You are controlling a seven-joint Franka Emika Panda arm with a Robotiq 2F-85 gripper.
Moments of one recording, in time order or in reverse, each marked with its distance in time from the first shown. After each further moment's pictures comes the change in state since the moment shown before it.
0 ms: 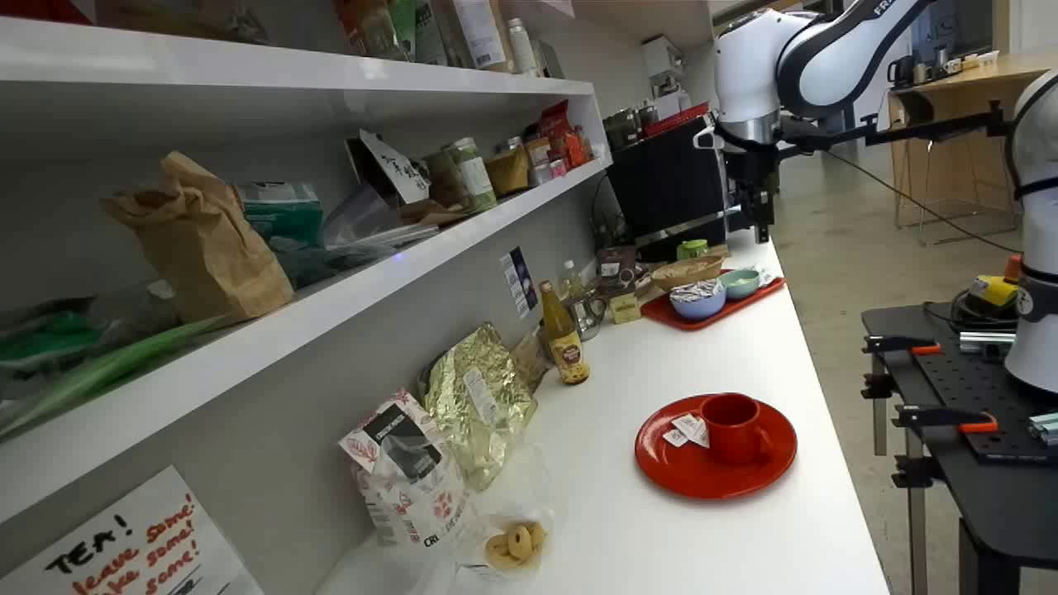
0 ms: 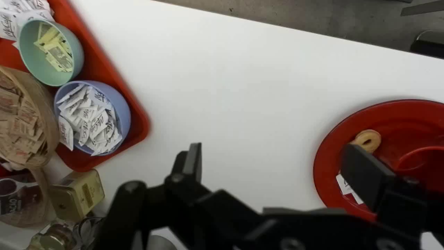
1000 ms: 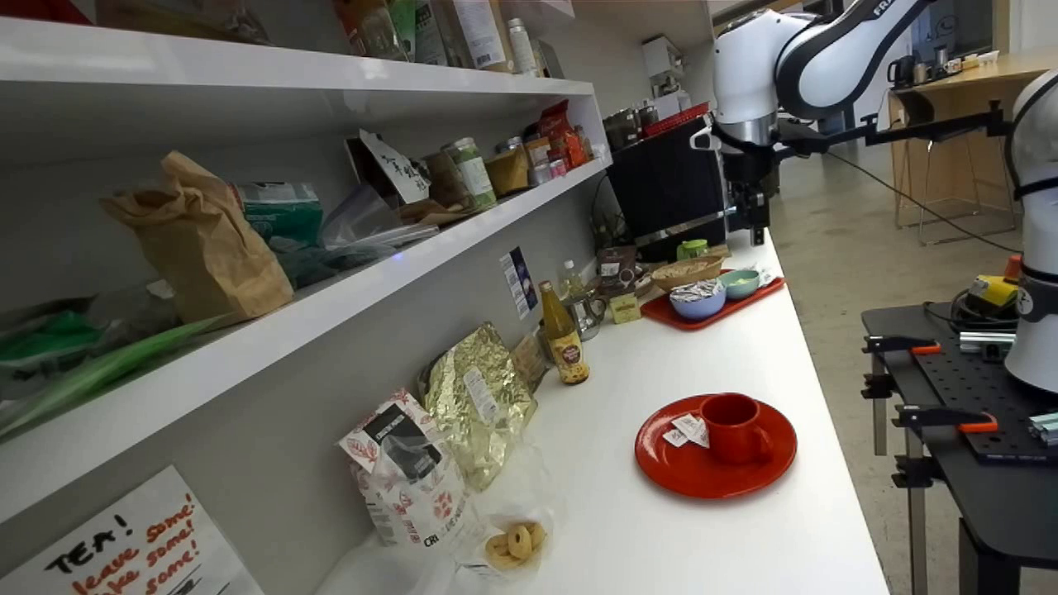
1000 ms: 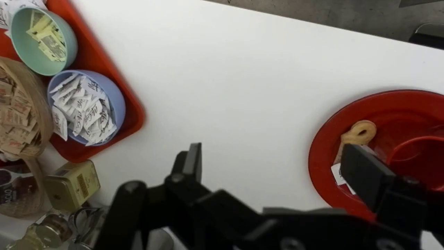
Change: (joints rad) arm 0.020 0.011 0.001 0.001 0.011 0.029 0.008
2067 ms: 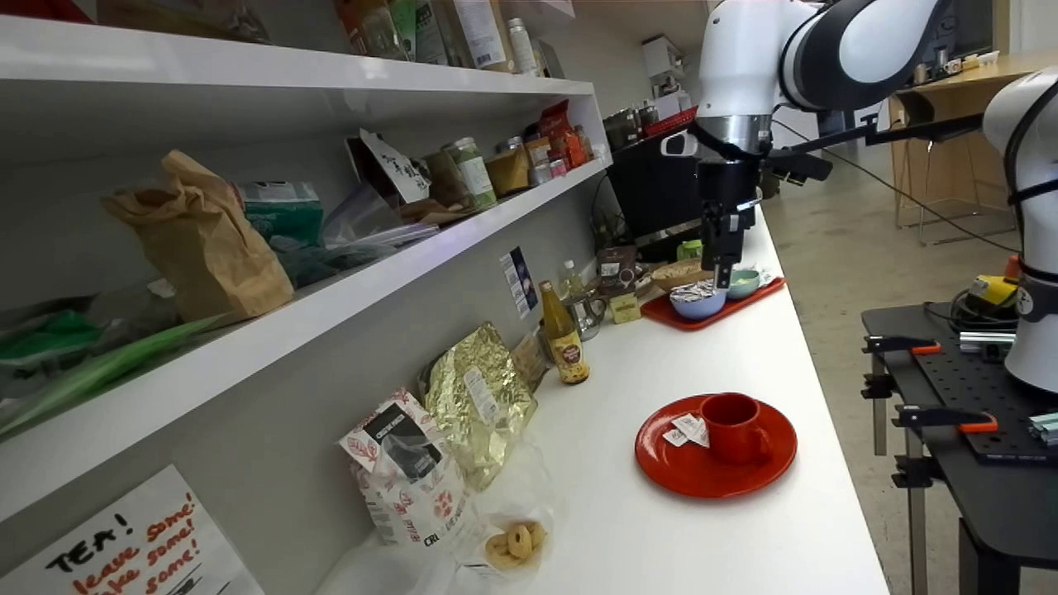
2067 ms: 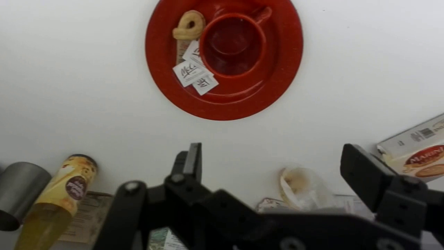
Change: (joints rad) arm 0.322 0.059 0.197 0.023 0.397 0.176 0.226
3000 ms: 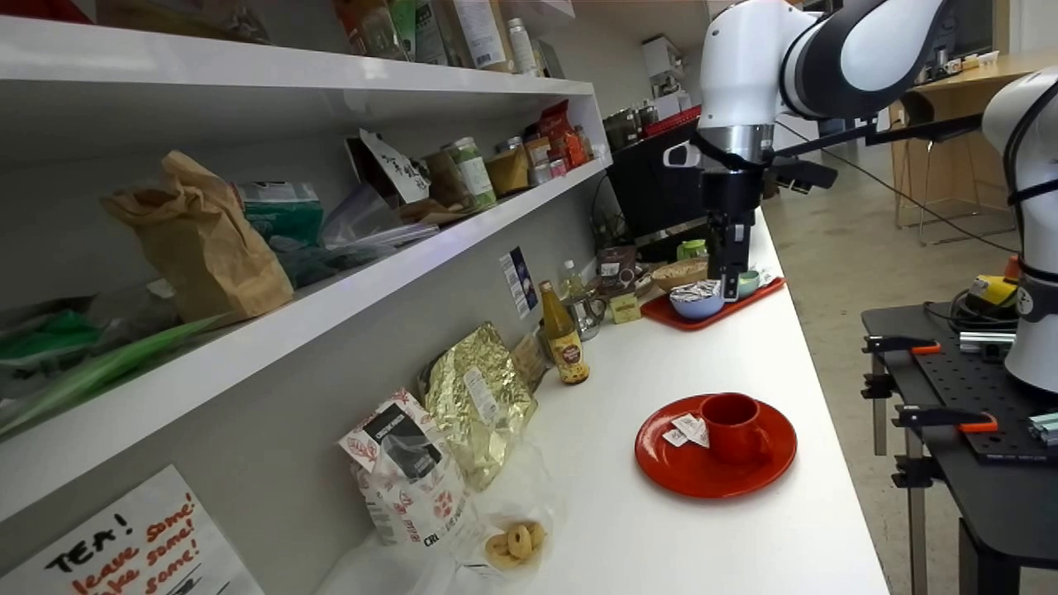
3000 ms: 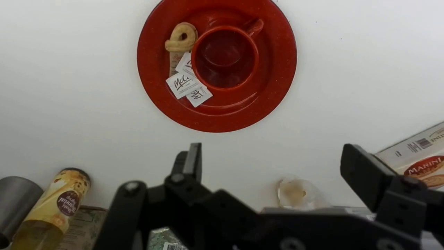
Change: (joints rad) arm 0.004 0.024 0.005 -0.009 0.016 0.000 0.001
